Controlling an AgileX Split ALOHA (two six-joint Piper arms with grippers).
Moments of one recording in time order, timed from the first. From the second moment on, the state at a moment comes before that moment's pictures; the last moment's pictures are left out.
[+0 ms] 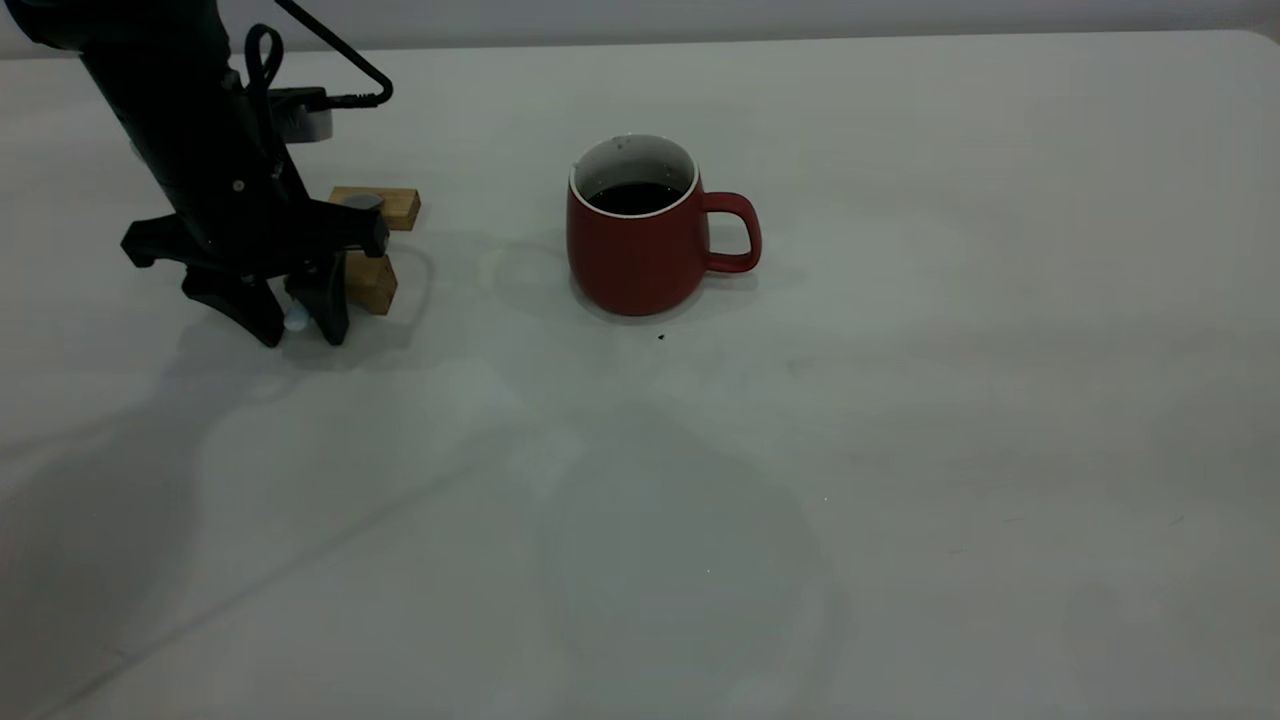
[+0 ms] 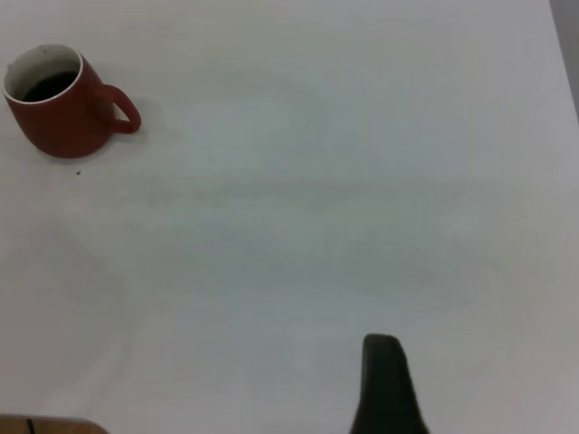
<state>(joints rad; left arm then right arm) -0.15 2.39 -1.35 -0.07 0.42 -0.09 0.08 0.02 -0.47 0.01 1.13 0.01</state>
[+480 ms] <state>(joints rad) -0.15 2.39 -1.51 -0.07 0.59 -0.09 0.08 0.02 -0.47 0.01 1.13 0.01</state>
